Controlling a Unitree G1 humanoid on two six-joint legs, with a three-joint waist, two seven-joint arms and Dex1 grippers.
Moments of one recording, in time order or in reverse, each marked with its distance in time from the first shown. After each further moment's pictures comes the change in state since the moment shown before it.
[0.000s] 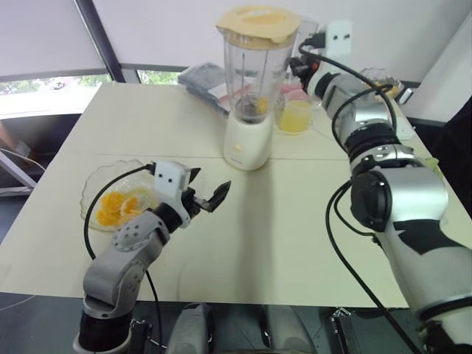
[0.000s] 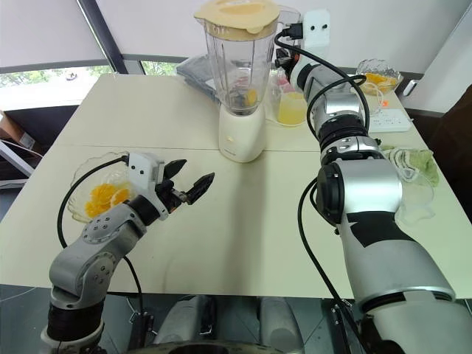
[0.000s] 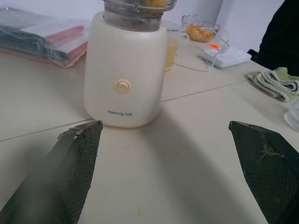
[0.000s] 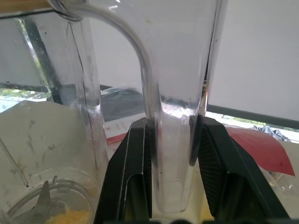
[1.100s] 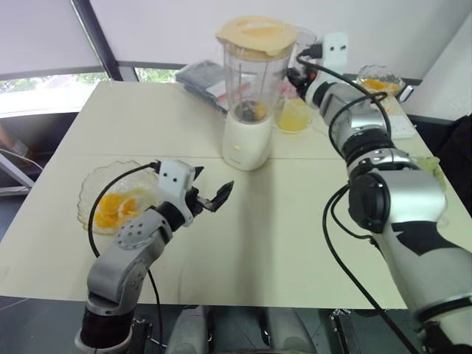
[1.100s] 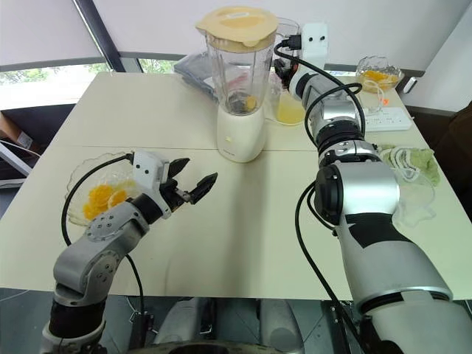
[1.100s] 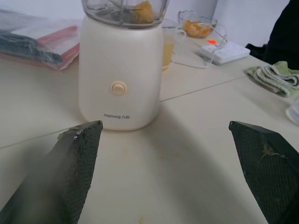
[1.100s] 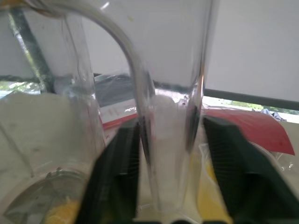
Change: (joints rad) left arm -0.027 0.008 -0.032 0.028 0.032 -0.028 -0.017; right arm 0.024 0.014 -0.028 0.035 -0.017 0.001 0.007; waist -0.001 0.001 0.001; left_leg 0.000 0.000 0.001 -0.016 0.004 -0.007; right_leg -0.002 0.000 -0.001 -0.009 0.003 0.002
